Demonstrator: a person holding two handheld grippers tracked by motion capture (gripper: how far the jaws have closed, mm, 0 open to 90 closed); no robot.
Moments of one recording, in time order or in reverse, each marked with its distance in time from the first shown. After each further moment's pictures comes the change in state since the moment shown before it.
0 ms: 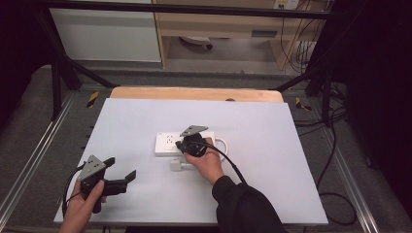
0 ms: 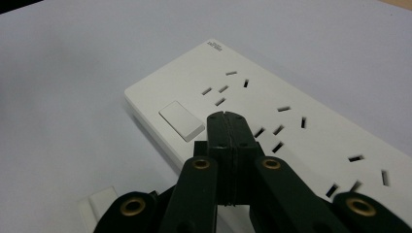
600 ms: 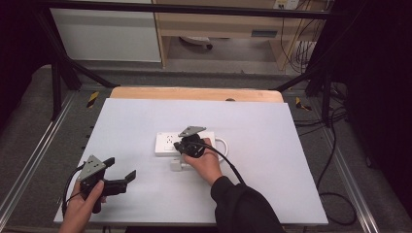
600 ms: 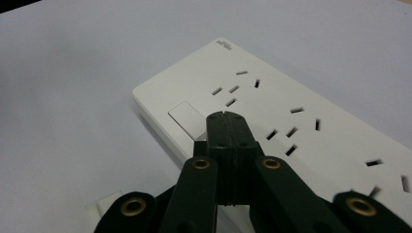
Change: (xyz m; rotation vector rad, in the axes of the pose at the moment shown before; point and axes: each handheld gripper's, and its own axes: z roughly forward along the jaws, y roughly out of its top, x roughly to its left) left arm 0.000 0.000 0.000 -0.002 0.000 0.000; right arm 0.004 0.000 0.003 0.007 0.013 -0.007
